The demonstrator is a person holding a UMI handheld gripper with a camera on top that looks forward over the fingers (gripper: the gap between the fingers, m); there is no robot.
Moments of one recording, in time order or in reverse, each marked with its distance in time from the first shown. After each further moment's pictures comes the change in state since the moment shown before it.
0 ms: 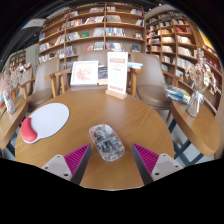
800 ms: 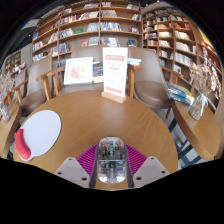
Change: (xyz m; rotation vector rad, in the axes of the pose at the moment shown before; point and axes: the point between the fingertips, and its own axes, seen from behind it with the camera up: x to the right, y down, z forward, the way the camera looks) arm 0.003 -0.033 0.047 -0.059 0.037 0.036
